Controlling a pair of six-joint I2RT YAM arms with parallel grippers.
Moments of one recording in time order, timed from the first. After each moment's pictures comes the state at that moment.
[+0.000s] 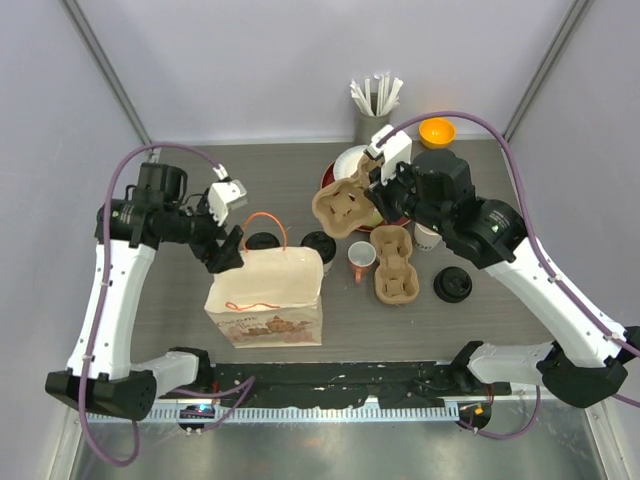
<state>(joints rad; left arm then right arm) -0.14 1.15 1.51 -1.35 0.64 0.66 0.77 1.21 1.56 -0.70 0.12 -0.10</state>
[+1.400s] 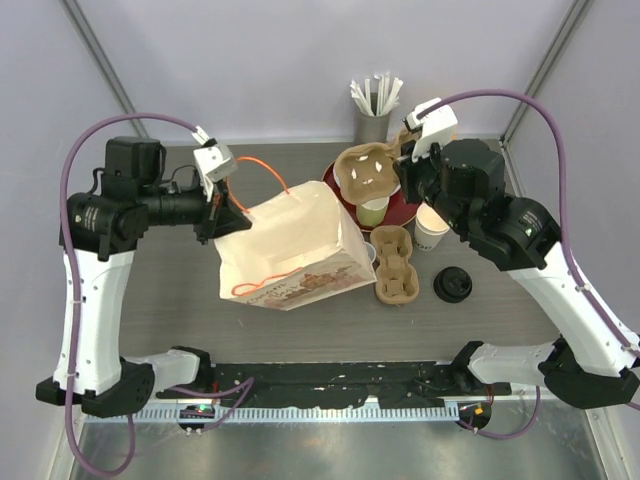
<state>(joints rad) -0.23 1.23 1.87 -1.36 0.84 0.46 0.78 1.20 1.71 -0.76 0.39 0.00</state>
